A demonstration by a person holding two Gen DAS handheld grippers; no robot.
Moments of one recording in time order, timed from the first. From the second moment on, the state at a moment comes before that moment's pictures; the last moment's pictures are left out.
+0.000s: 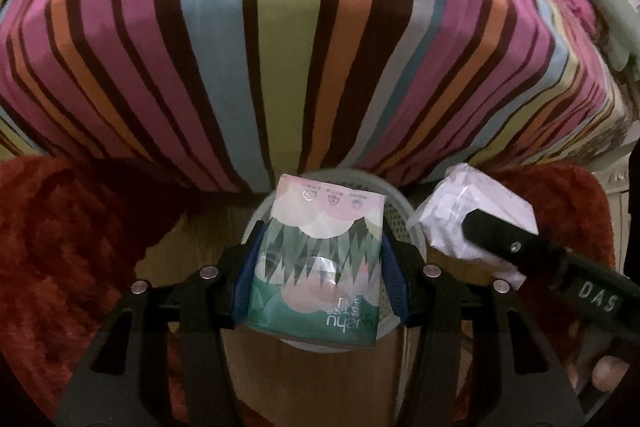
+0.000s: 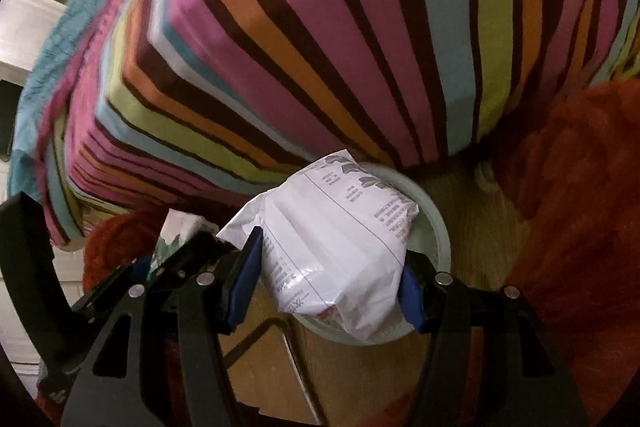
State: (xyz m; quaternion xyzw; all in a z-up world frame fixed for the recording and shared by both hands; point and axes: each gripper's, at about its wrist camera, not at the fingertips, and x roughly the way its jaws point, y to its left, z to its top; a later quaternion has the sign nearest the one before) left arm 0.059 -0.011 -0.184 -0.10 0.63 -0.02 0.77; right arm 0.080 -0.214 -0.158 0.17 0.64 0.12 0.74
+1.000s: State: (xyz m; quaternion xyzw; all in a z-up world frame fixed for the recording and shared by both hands) left arm 0.062 -0.005 -0.276 -0.17 0.75 0.02 0.64; right arm 0.093 -0.202 -0.235 0.18 0.76 0.05 0.62
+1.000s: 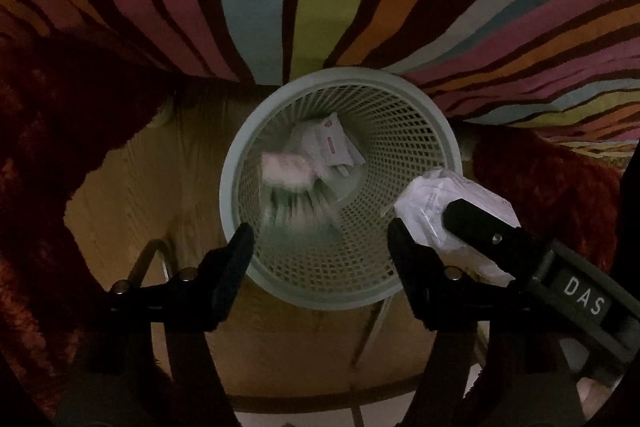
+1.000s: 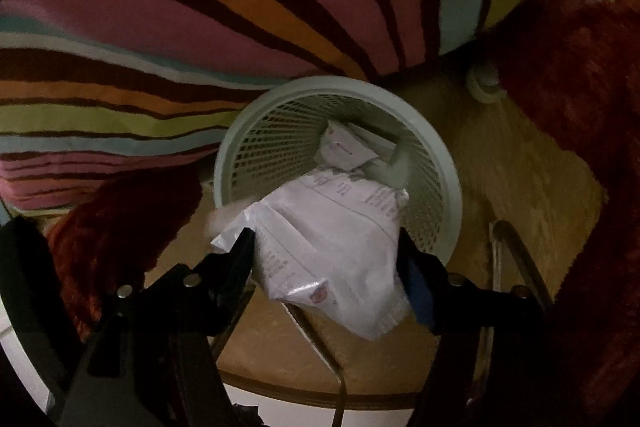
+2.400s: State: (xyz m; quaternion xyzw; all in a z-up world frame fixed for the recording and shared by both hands) left arm 0.055 0.023 -0.203 -0.18 0.64 0.03 0.74; right arm 0.091 -0.210 -0.174 0.18 0.66 0.07 0.73
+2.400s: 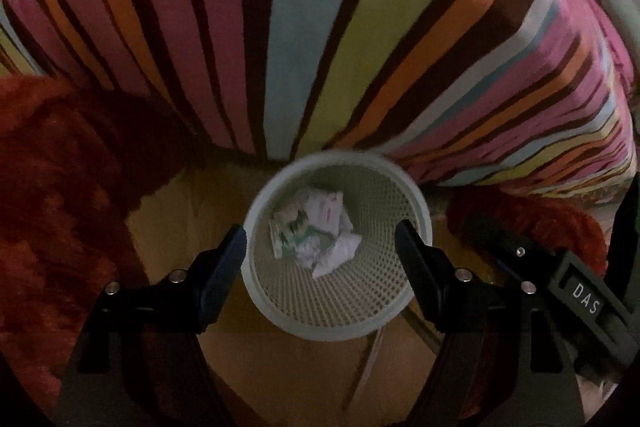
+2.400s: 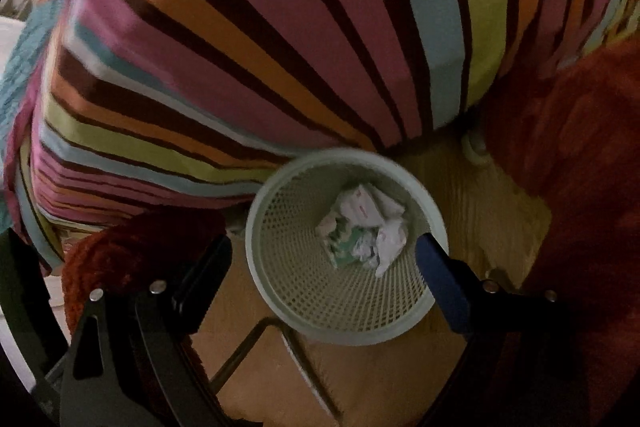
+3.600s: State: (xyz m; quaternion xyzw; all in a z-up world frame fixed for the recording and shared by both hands) left arm 0.111 0.044 -0.070 -0.11 0.45 0.04 0.89; right arm 0.124 -0.199 -0.028 0.04 0.35 0.06 0.93
